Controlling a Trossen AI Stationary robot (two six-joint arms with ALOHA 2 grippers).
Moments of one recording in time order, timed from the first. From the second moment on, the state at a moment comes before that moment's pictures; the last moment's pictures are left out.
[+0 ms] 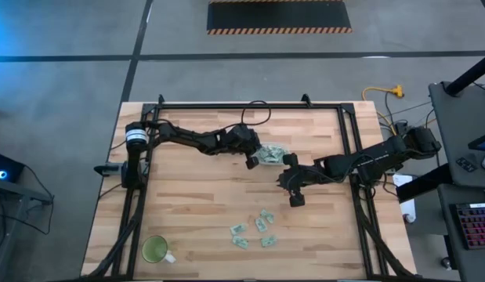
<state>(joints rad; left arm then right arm) 0.25 1.94 1.14 0.24 -0.08 -0.01 0.17 1.37 0.70 -0.21 0.18 -0.05</state>
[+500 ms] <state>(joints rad) 0.25 1.93 1.14 0.28 -0.08 0.01 0.17 1.37 0.70 -0.21 0.17 -0.05</state>
